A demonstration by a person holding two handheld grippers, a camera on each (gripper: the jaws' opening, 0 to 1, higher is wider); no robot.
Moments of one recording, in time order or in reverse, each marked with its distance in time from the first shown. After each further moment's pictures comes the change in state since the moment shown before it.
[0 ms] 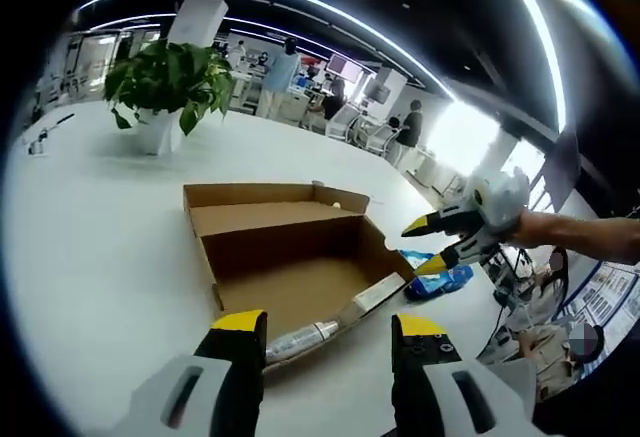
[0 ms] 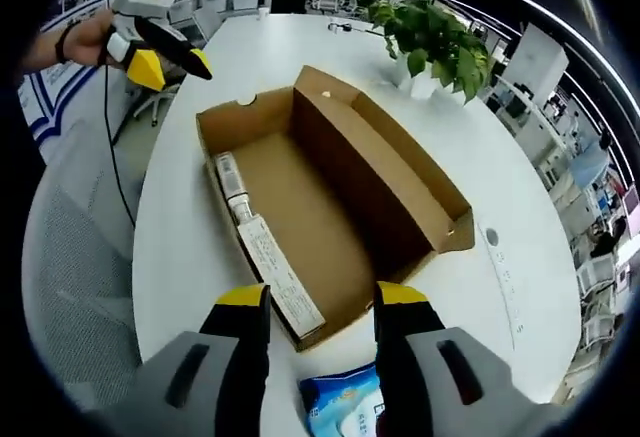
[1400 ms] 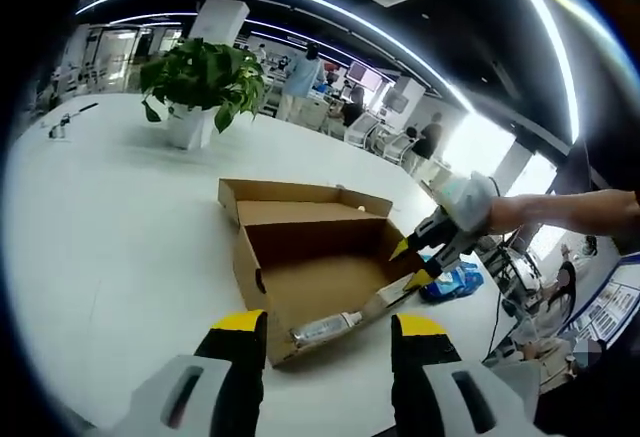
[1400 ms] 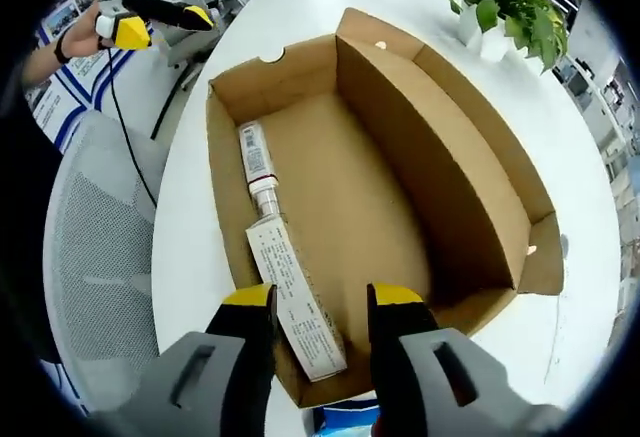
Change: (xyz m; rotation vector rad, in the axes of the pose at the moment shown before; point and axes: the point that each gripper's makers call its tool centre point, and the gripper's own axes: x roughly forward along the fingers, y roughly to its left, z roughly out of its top) left arm -0.027 0.029 -0.007 -0.048 -0.027 0.059; right arm 0.060 0.013 -0.009 -0.017 0.186 0.278
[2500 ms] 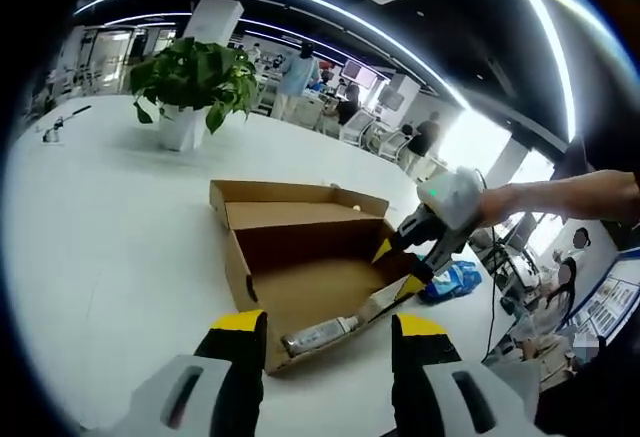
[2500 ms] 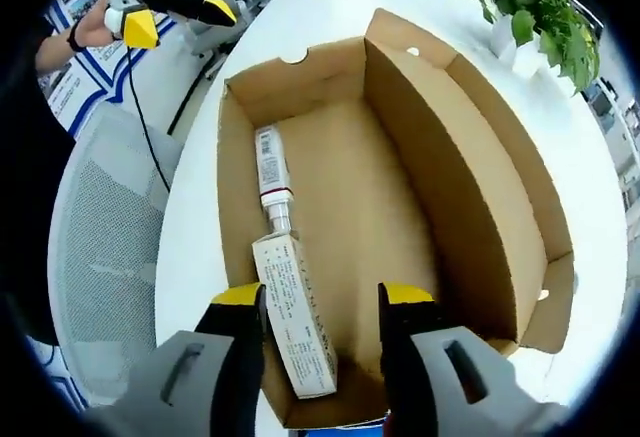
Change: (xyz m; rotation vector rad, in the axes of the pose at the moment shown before) left arm 0.011 -0.004 0.006 0.013 0.004 -0.017; right arm 0.008 0.005 0.019 -0.119 0.006 0.047
